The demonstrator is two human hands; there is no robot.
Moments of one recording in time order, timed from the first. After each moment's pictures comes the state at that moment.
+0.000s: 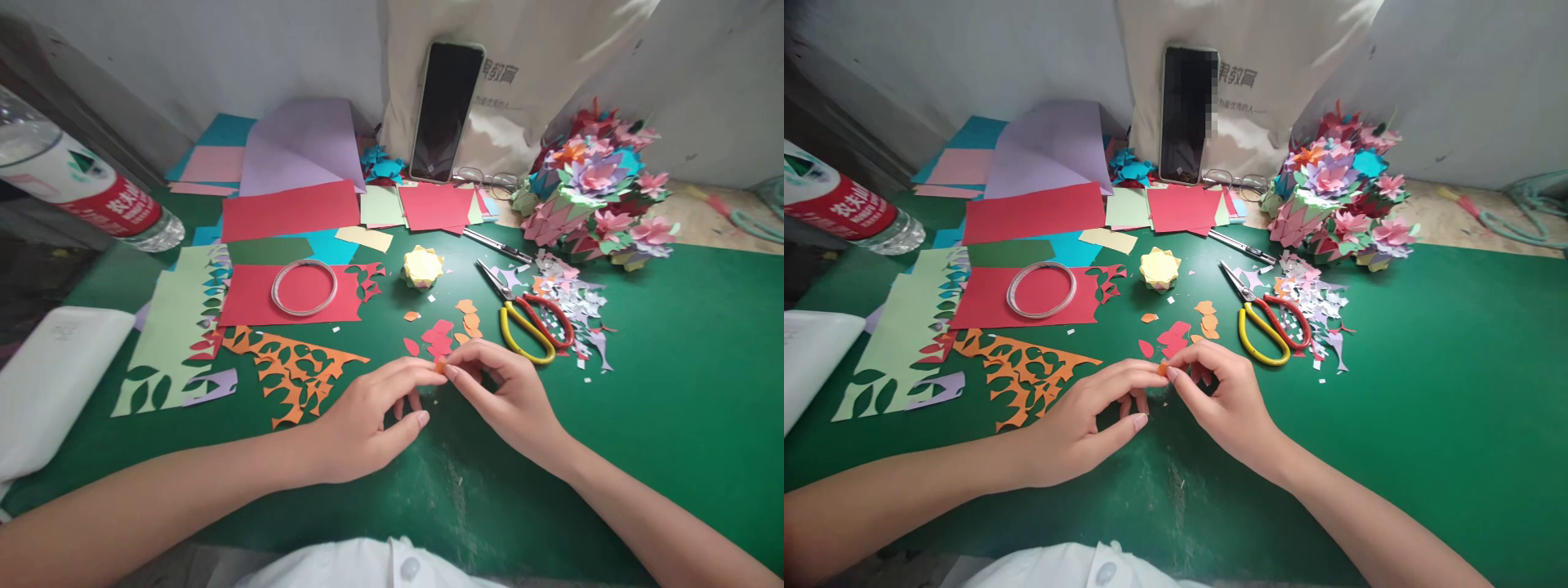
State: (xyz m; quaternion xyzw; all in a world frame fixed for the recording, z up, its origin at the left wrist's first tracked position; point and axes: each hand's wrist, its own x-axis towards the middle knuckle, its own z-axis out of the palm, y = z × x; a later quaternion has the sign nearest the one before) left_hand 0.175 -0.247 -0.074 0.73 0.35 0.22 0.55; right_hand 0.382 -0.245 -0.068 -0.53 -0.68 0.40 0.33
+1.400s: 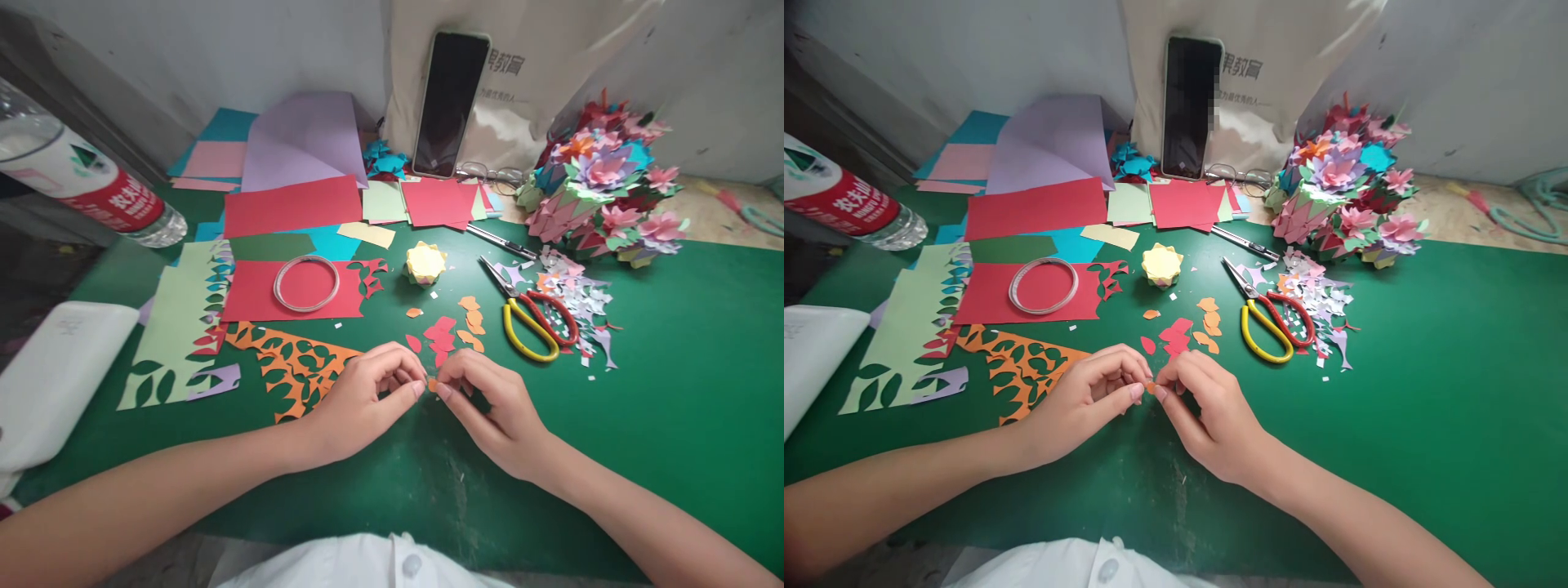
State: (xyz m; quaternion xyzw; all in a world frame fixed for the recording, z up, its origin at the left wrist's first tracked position) left_hand 0.179 -0.240 -0.072 0.60 0.42 0.28 0.62; right_hand 0.376 -0.255 -0.069 -0.42 -0.77 0.35 0.32
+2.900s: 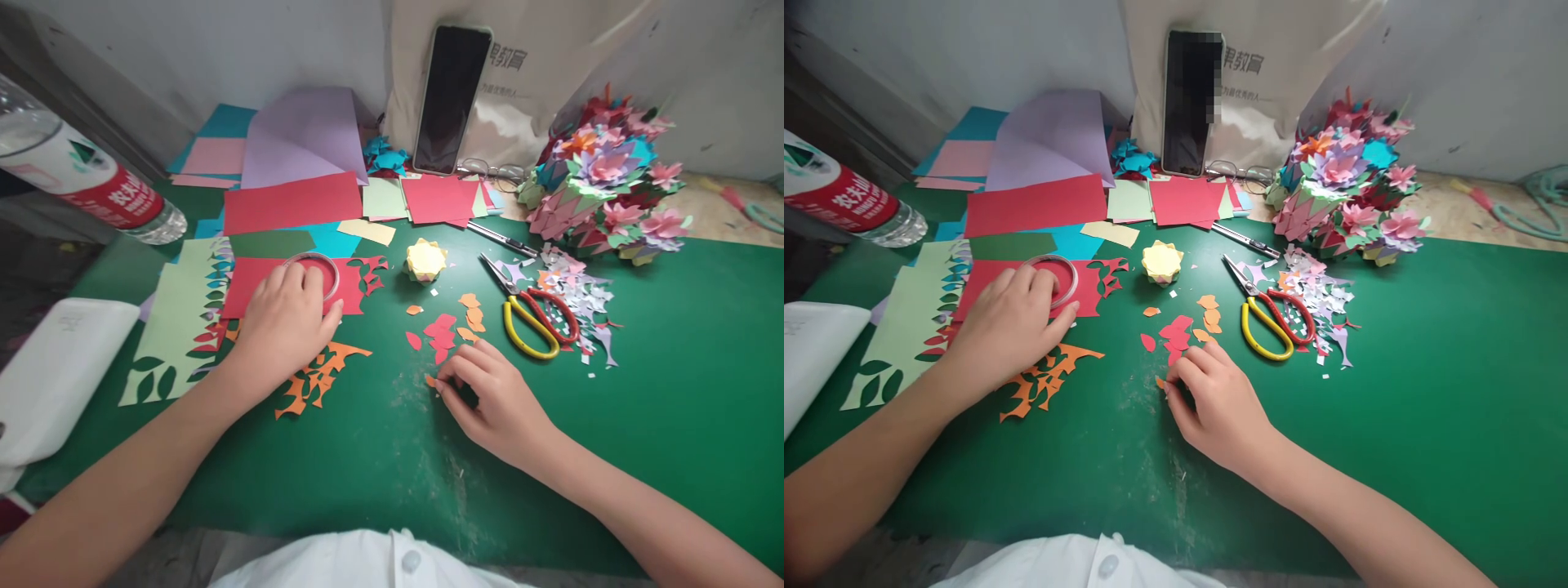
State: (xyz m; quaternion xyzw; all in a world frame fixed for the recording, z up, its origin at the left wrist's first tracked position) left_hand 0.119 -0.178 -0.067 0.80 0.59 -0.02 -0.12; right_hand 0.382 -0.253 -0.077 -0.47 -0.83 0.23 0.20
